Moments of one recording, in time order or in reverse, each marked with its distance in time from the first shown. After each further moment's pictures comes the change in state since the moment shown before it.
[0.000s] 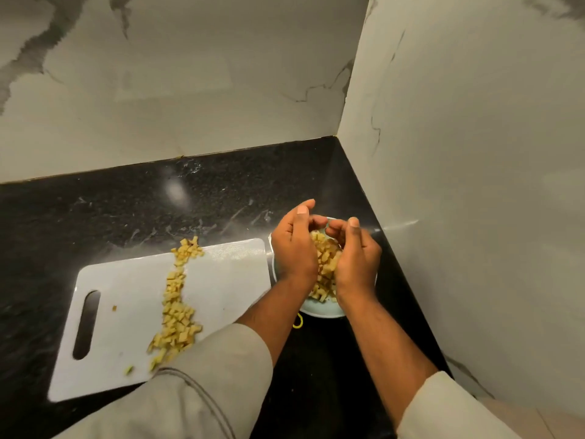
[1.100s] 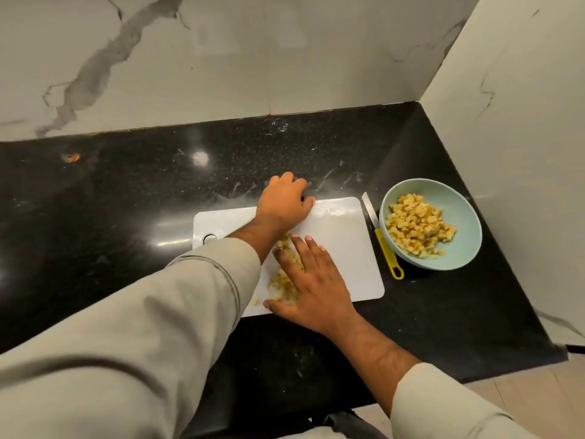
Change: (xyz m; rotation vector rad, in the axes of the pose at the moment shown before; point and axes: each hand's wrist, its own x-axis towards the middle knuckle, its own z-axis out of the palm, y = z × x) left_hand 0.113 -0.011 -0.208 1.315 -0.440 0.360; right_hand -0.172 0.072 0.111 -1.186 -0.772 -0.767
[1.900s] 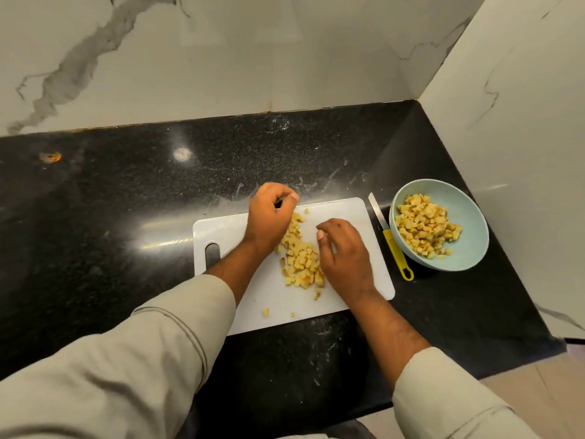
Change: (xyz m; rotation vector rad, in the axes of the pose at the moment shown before) left_hand -0.038 -0.030 -0.005 -0.816 0.301 -0.091; right_hand 0.042 0.020 -0.020 0.312 0.461 0.228
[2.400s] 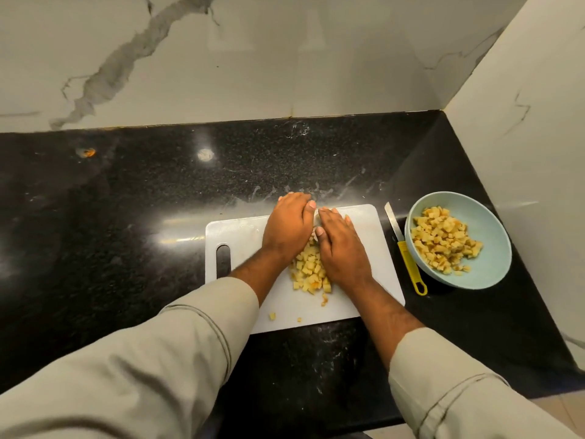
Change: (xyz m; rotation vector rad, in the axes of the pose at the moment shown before) left_hand -0.005 0.005 0.009 0.351 -0.130 0.014; right_hand 0.027 0.008 0.023 -0.018 -0.287 0.020
